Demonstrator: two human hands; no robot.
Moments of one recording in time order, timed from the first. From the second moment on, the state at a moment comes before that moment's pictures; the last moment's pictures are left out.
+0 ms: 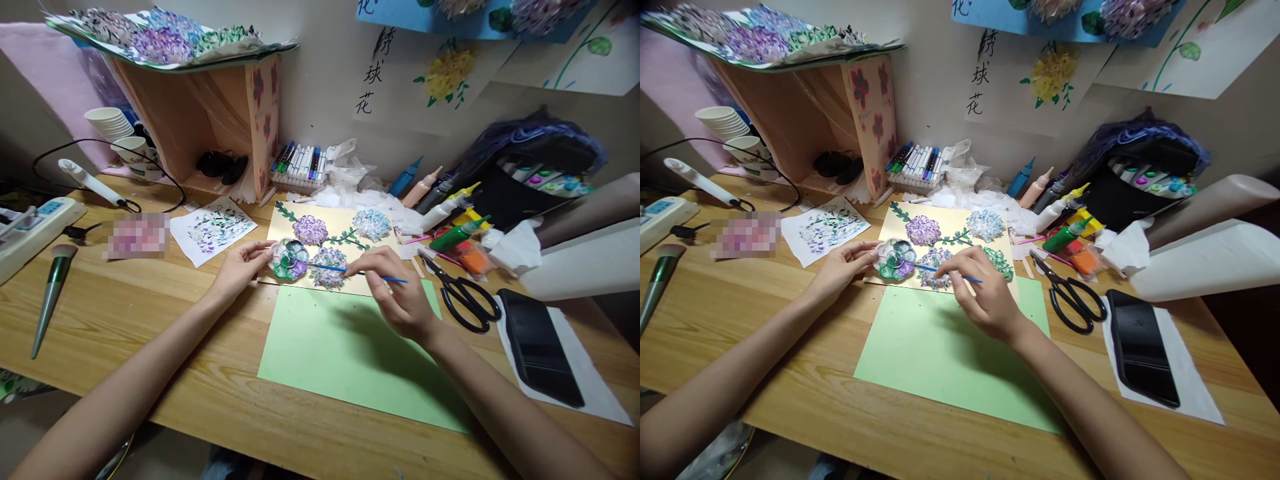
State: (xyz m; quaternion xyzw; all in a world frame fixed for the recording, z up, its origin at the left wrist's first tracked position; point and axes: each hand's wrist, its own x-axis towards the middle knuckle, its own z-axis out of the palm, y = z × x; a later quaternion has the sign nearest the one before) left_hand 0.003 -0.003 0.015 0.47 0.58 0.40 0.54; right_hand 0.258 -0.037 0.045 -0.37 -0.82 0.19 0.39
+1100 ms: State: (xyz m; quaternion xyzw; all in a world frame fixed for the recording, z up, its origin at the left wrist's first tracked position) left_hand 0.003 -0.003 0.015 0.47 0.57 0.41 0.54; right_hand 0.278 -0.020 0.052 -0.43 -0.79 0.21 0.39
